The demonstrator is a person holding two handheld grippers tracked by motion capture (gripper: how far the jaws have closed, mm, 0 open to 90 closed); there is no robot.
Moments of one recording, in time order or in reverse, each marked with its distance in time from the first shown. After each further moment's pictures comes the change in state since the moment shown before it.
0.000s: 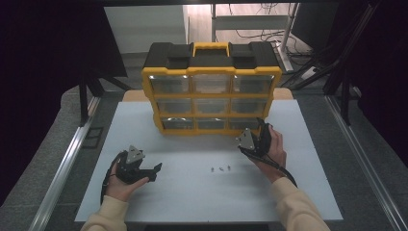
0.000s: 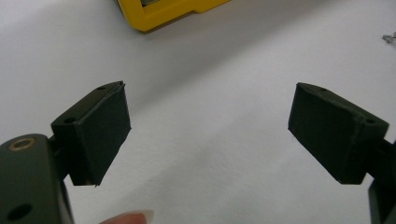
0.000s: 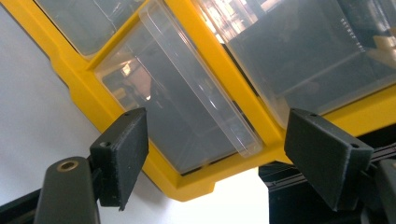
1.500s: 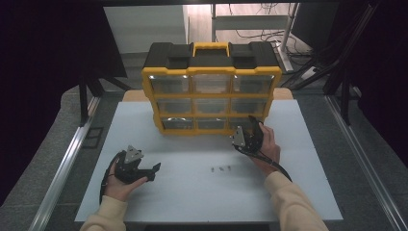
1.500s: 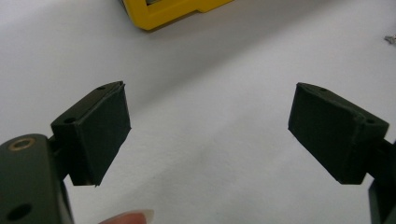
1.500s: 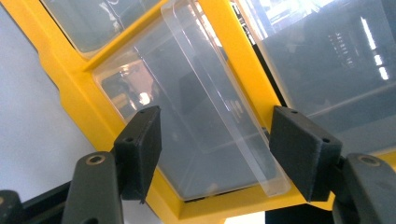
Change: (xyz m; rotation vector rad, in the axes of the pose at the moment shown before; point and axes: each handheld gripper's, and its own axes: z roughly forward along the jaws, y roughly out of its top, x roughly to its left) left arm 0.003 -0.001 -0.002 -0.006 -0.001 -0.012; right arm 0.014 0.004 0.027 0.007 -0.012 -0.092
